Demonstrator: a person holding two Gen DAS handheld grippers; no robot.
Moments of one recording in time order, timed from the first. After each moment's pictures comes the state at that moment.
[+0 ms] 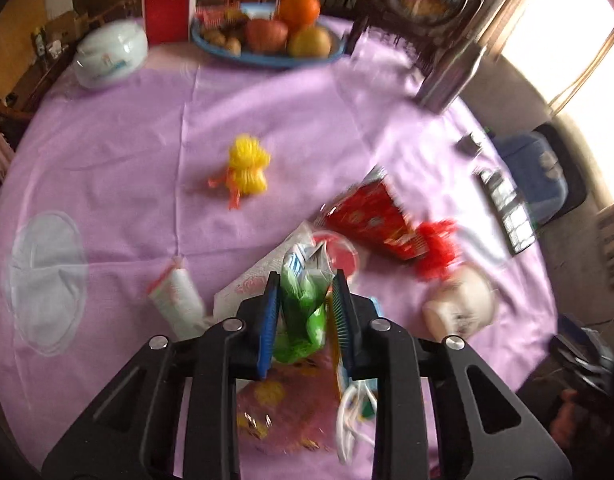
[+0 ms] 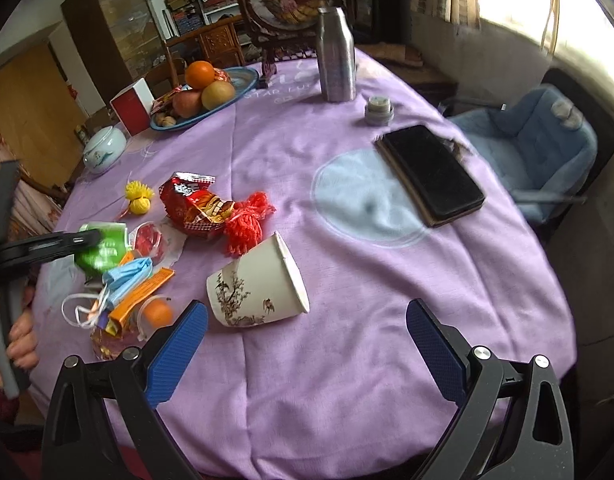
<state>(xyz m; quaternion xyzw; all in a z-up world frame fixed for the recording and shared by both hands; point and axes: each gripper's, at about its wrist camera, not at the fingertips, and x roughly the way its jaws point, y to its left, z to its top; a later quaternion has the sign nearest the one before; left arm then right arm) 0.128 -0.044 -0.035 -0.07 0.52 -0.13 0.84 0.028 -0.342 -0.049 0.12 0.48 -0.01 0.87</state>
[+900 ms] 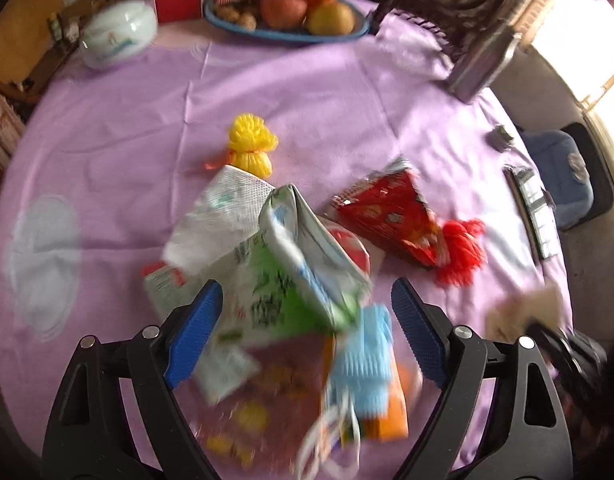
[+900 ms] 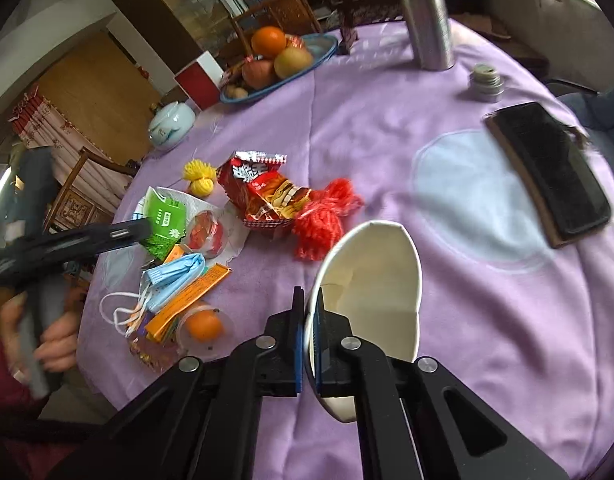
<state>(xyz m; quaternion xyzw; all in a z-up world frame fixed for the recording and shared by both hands) 0.159 -0.067 -0.076 -0.06 0.57 -0.08 0.82 0.069 -0.326 -0.076 0.15 0.49 0.15 0.84</state>
